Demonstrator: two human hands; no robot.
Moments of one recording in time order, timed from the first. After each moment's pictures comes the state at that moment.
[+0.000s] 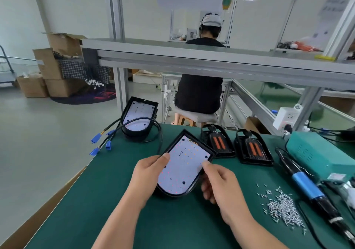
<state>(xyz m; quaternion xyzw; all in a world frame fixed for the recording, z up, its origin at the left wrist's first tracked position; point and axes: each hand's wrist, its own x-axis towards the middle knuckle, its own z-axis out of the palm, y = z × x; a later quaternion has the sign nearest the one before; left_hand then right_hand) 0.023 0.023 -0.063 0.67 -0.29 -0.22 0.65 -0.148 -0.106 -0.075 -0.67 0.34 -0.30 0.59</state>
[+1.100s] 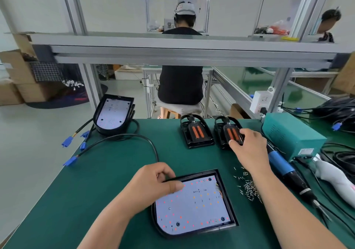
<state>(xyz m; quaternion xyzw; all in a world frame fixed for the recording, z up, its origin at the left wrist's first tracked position) -0.013 0.011 -0.070 0.71 -0.48 -0.27 0.43 -0.222 -0.256 -0.064 -0.77 0.54 -0.28 0.18</state>
